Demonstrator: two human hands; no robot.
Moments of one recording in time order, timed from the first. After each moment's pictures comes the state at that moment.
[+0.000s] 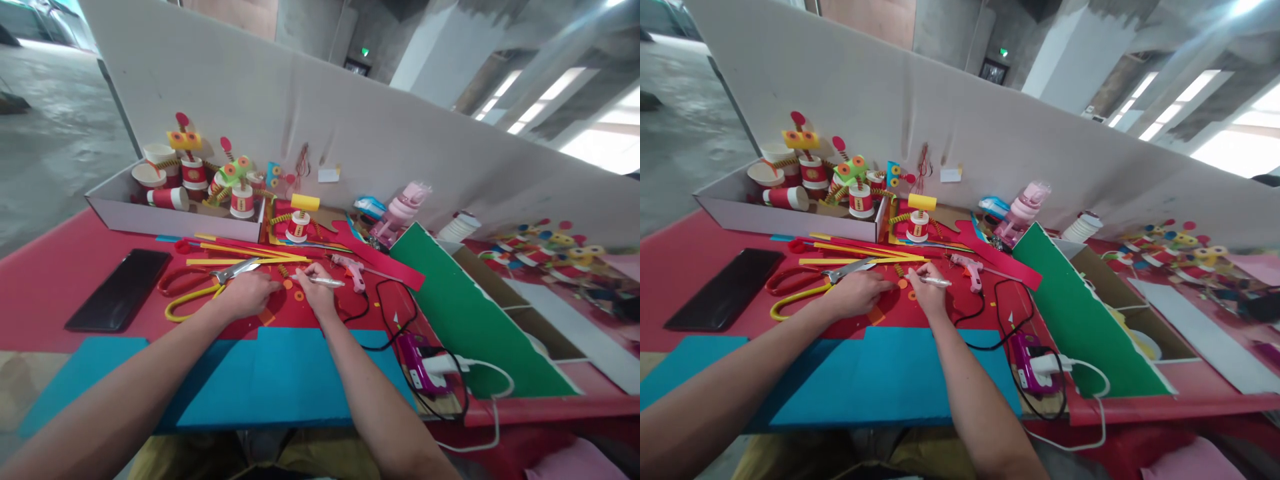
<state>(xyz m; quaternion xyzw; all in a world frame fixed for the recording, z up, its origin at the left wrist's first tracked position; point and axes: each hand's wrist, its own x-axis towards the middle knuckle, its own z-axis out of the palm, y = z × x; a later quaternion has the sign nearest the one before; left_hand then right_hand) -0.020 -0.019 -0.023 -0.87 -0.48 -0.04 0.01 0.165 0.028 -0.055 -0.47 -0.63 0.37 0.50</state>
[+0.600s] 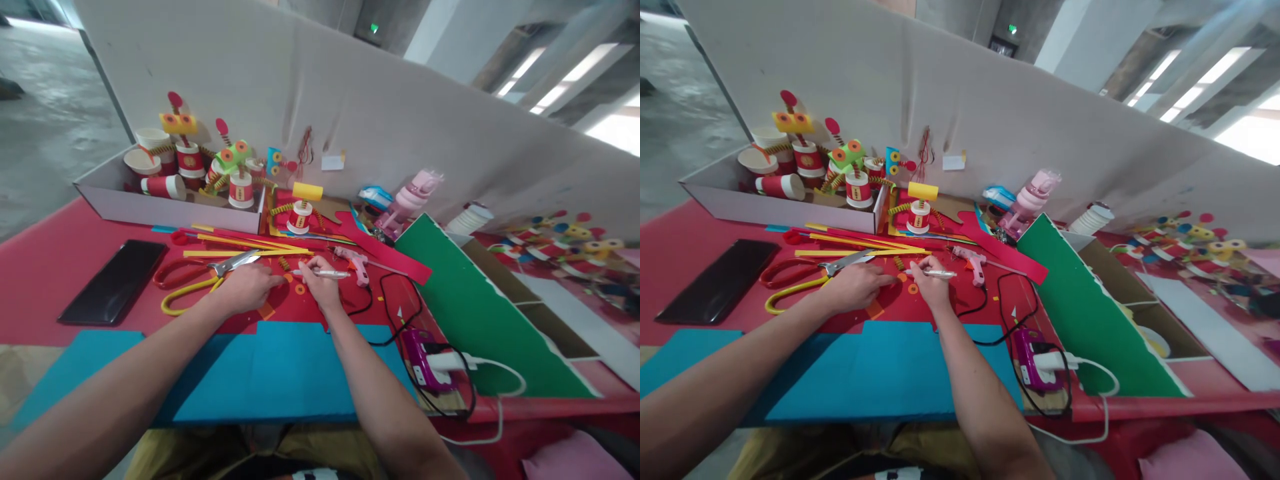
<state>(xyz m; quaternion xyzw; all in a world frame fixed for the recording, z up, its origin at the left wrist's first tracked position) -0.019 -0.018 -0.023 -0.88 -0.48 -0.03 0.02 0.171 0.031 -0.057 -0.45 -0.61 0.43 0.48</state>
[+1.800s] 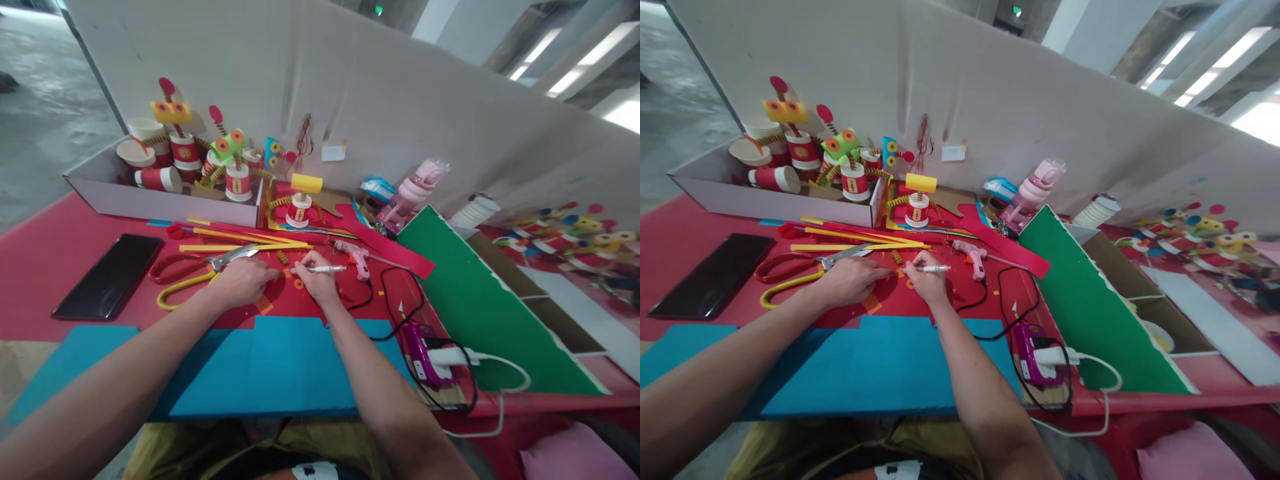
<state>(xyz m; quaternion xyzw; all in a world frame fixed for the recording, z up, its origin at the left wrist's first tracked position) -0.019 -0.019 -0.022 -0.87 -0.49 0.00 0.03 0.171 0.034 -0.062 -0.45 -0.66 0.40 0.45</state>
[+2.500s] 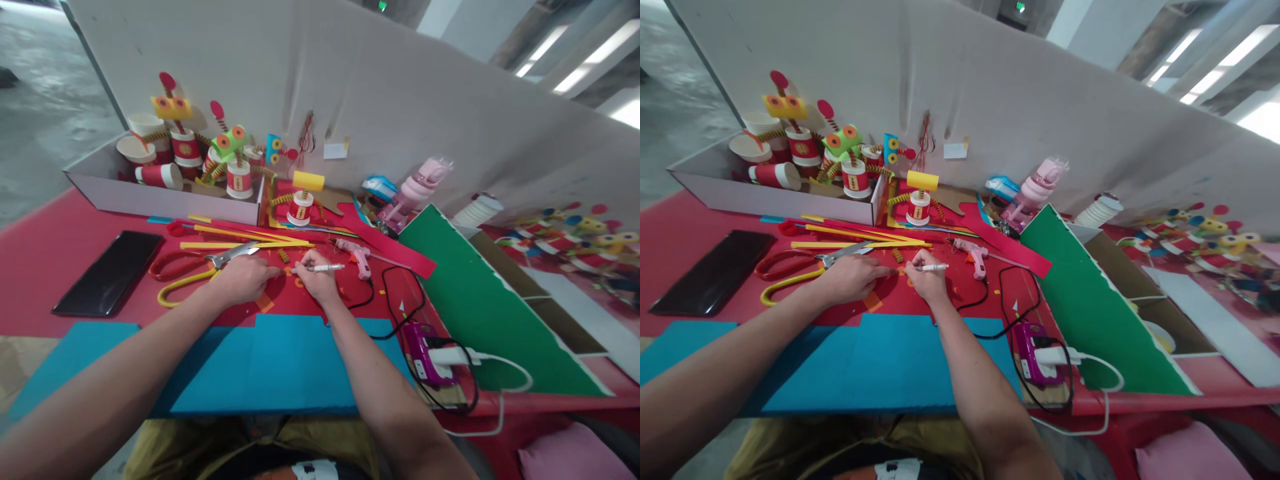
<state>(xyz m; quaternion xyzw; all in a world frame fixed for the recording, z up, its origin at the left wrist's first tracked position) -0.022 -0.016 -0.027 -0.87 -0.48 -0.02 0.02 0.170 0.031 -0.060 -0.46 -0.66 0.42 0.42</state>
